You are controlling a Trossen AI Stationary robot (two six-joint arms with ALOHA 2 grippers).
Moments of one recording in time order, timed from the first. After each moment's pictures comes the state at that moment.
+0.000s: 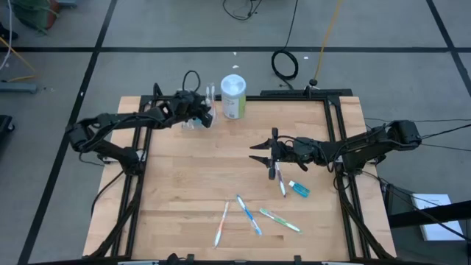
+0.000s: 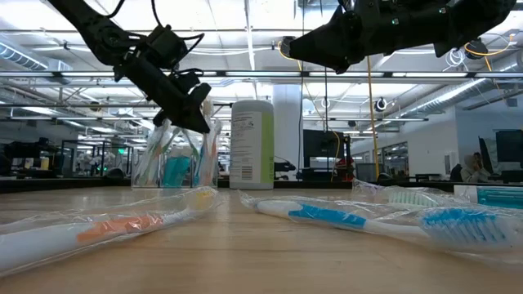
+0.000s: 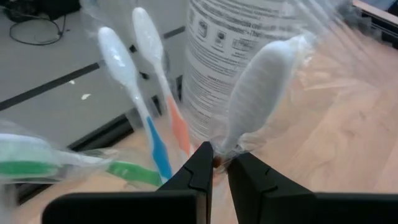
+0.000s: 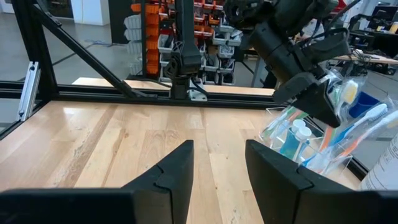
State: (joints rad) left arm 0.60 1.39 0.71 0.14 -0.07 -0.19; right arm 0.06 1.33 0.59 0.65 0.16 -0.06
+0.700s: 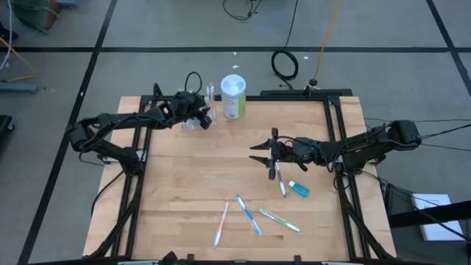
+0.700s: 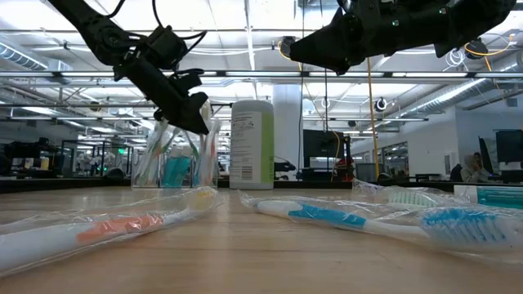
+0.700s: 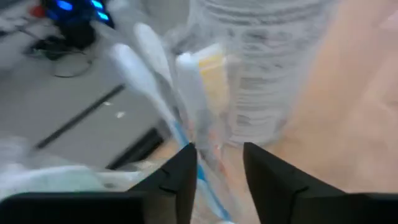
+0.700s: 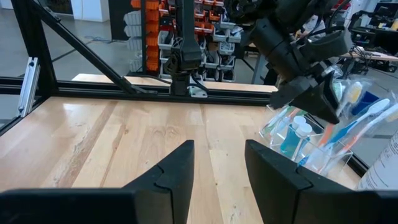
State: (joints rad) left arm 0.60 1.39 0.71 0.13 -0.16 0.03; right arm 0.06 1.33 0.59 0.63 0.16 -0.06
